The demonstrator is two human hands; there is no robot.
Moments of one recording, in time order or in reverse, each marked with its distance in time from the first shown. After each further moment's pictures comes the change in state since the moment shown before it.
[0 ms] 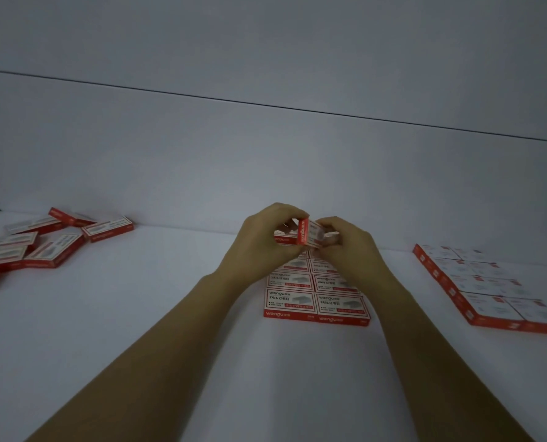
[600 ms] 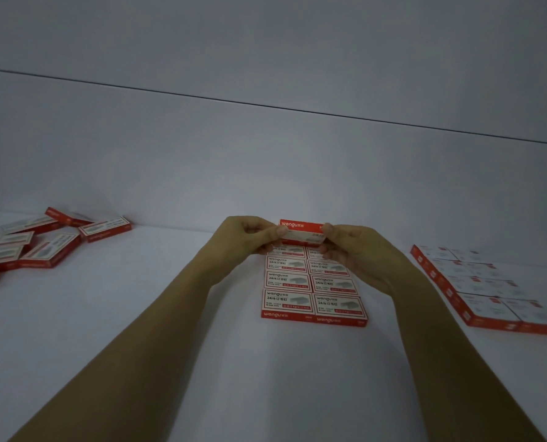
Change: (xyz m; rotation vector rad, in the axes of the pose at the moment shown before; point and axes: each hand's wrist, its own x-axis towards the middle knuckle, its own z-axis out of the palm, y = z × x) left_hand 0.000 -0.018 -0.020 -0.456 -0.152 -0.573; right_hand 0.000 0.007 -0.023 0.614 -0.312 0.197
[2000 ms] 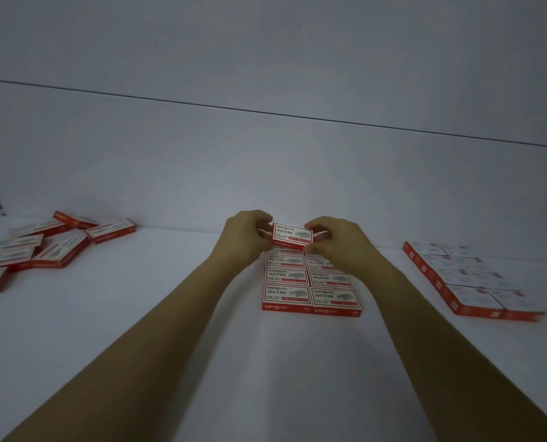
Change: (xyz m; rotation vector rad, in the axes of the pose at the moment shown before) left_hand 0.000 0.012 0.012 0.464 0.150 0.027; right_hand 0.000 -0.014 0.026 -0.648 0.214 -0.078
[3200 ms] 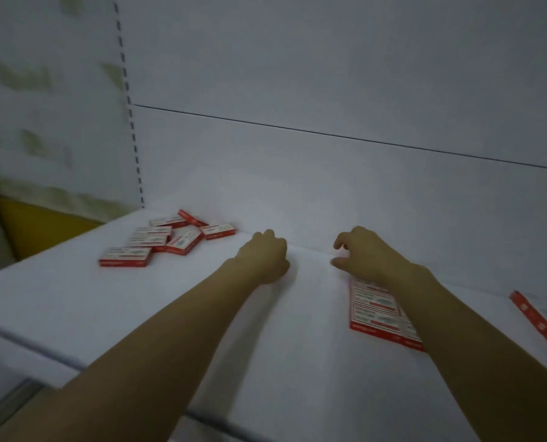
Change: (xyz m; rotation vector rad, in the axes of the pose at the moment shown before) left_hand -0.038 -0.048 -0.083 0.732 -0.118 -0.139; right_hand 0.028 -0.070 0.055 -0.595 -0.211 -0.231
